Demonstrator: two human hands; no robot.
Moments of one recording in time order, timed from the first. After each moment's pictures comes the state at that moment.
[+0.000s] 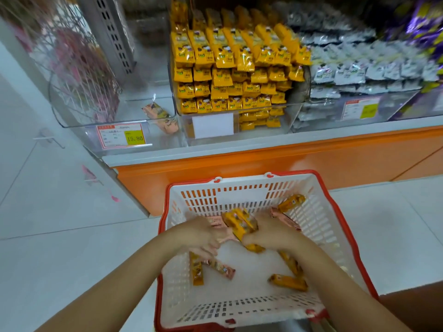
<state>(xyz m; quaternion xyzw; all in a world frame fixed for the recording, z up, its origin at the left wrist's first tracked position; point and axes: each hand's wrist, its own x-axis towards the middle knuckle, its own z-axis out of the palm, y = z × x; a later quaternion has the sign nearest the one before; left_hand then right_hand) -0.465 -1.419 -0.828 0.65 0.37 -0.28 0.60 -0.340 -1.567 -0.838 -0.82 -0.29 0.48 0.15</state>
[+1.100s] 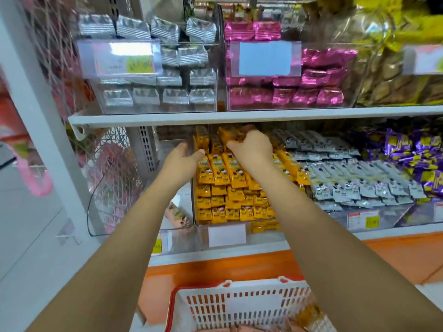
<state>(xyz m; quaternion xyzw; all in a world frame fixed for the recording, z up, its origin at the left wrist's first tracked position) -0.357 -1.285 -0.610 0.77 0.29 0.29 0.48 -0.223 -1.366 -0.602 -0.88 -0.31 -0.04 0.37</state>
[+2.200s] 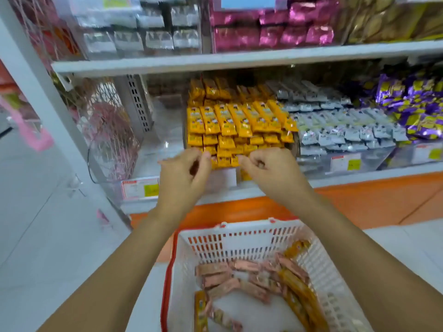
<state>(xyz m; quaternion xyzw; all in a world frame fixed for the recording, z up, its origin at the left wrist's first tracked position) -0.421 -1.366 -0.691 0.85 0.13 0.46 0.24 -0.300 -1.509 -0.664 -0.80 -0.47 0.00 0.37</state>
